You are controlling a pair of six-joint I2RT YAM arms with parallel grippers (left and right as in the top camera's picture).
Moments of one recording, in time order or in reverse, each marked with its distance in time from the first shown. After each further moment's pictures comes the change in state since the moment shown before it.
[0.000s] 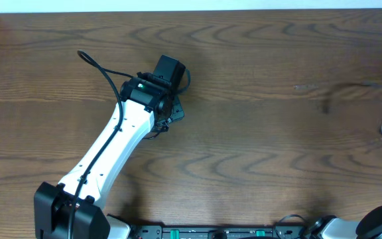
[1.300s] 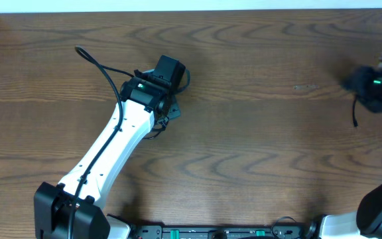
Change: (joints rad) left arm 0.000 0.000 0.000 0.000 -0.127 0.020; right arm 0.473 0.107 0.002 -0.153 -0.560 -0.328
